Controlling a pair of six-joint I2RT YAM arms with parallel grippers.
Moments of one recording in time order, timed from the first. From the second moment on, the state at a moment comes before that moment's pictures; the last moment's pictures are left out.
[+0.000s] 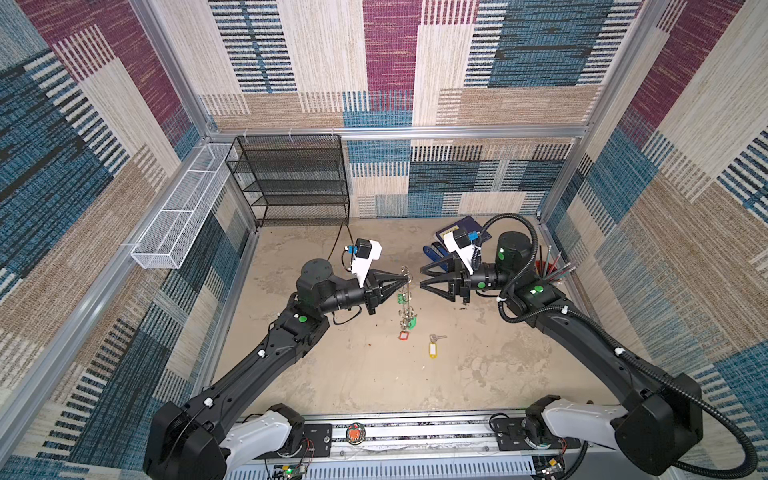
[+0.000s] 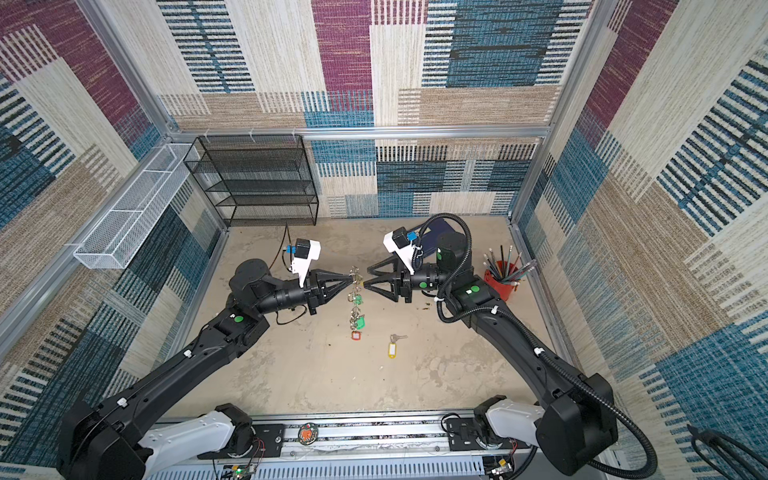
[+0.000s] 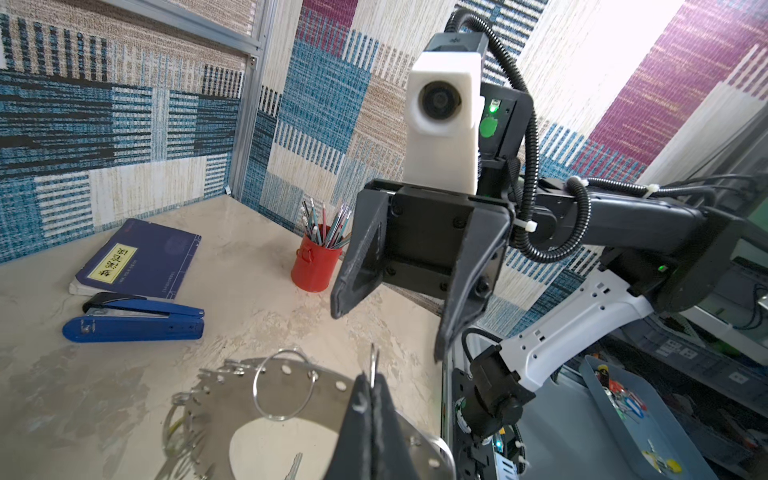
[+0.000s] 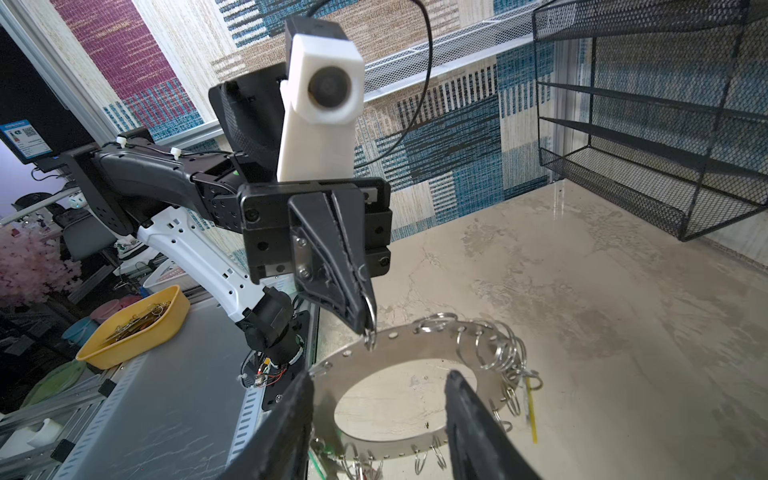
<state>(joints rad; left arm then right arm) -0.54 1.13 0.82 0.32 0.76 -0.39 0.45 1.24 1.03 0.03 -1.04 0.14</state>
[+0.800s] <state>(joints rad) -0.61 1.19 0.66 0.76 0.64 -0.56 0.48 1.29 1.06 0.09 -1.07 0.16</state>
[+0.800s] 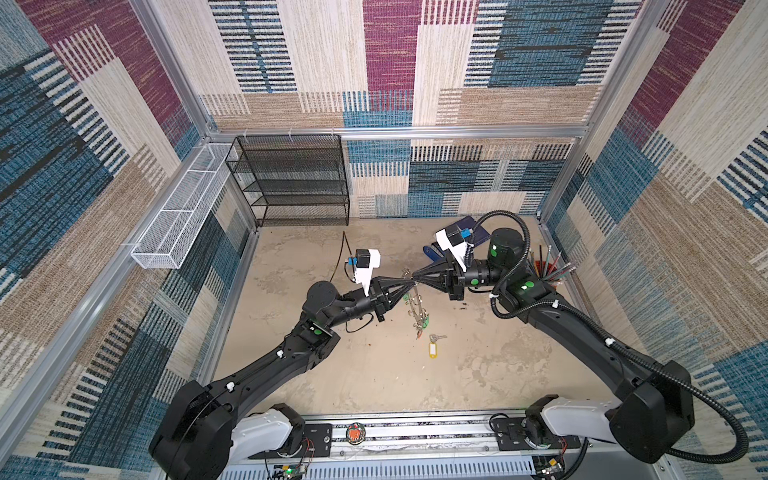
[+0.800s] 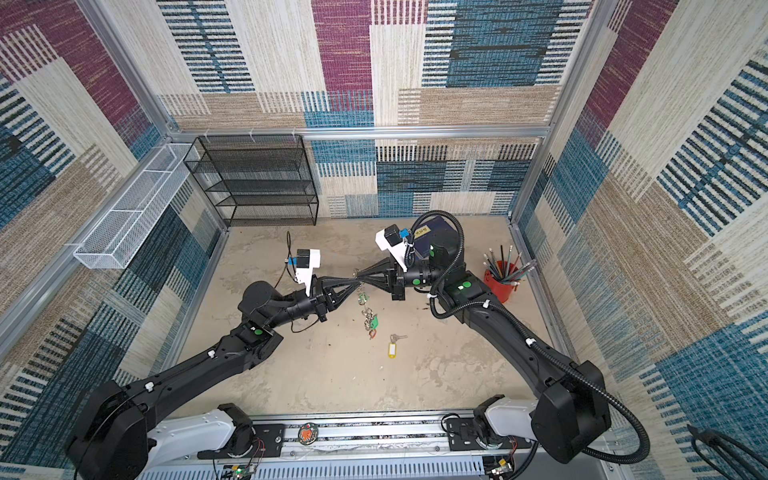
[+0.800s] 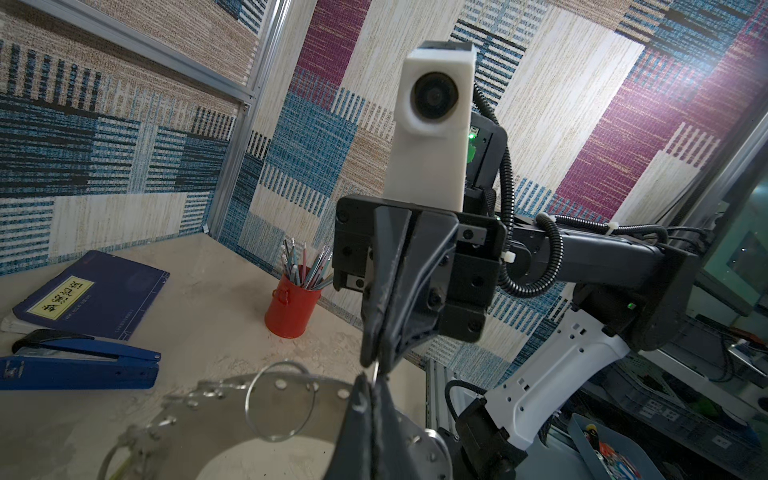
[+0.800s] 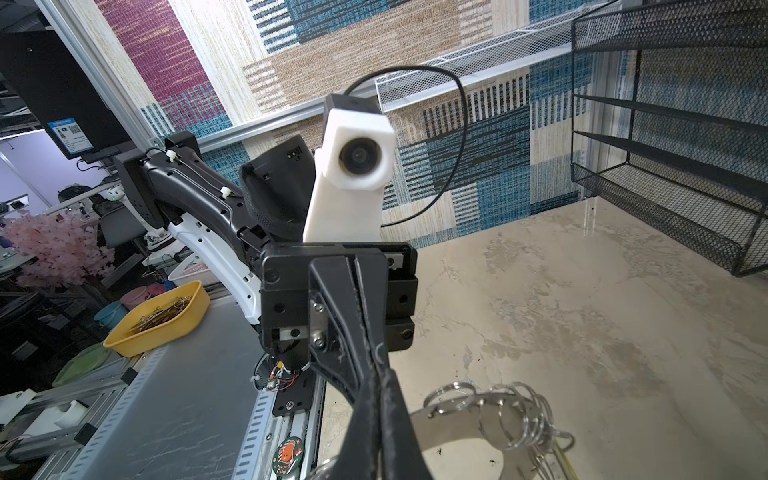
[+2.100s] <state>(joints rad) -0.60 1.17 0.83 0.23 0.79 -0.32 0.42 1.26 1.03 0.05 -1.07 0.14</state>
